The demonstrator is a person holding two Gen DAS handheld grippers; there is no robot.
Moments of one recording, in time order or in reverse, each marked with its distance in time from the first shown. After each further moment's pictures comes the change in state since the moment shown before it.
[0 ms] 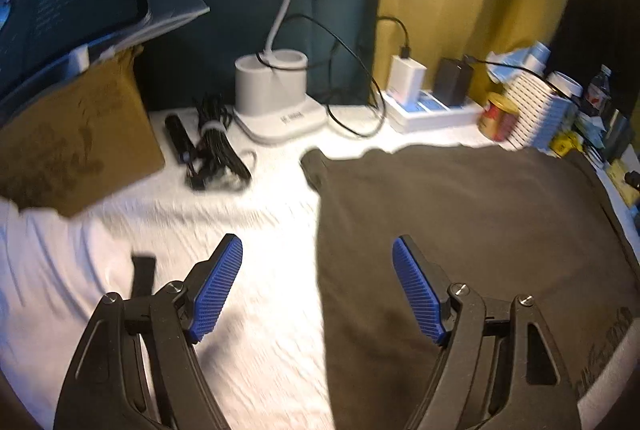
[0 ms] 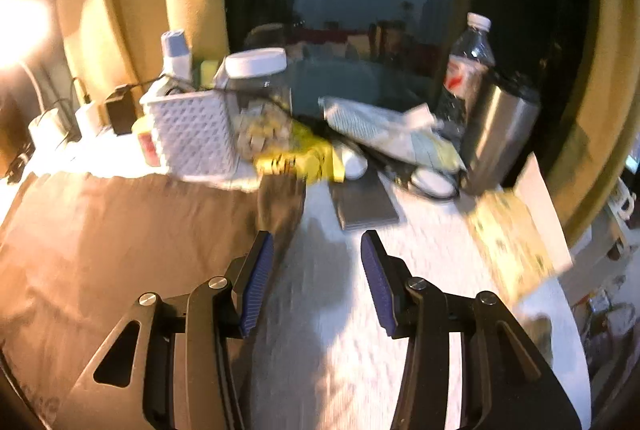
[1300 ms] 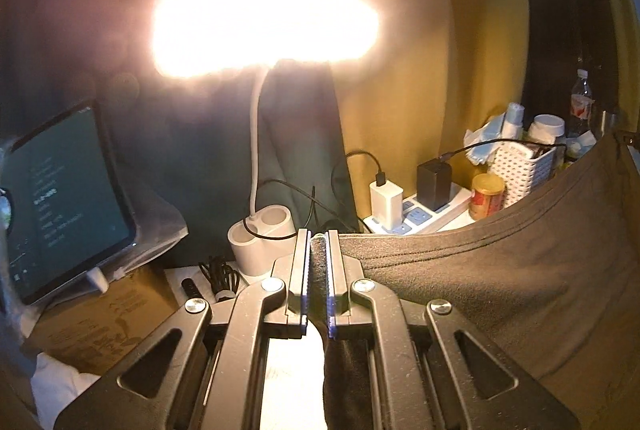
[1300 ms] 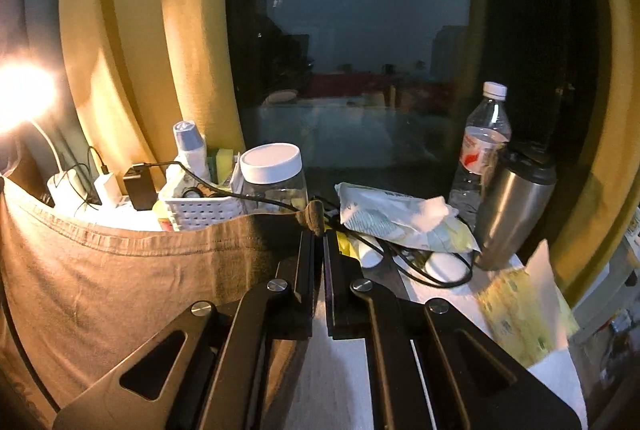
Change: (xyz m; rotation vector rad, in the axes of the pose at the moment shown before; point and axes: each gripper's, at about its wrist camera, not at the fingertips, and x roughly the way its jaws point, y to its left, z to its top) left arm -0.033 -0.042 0.085 0.235 -0.296 0.083; right arm -0.003 -0.011 0.070 0.020 -0.172 0.082
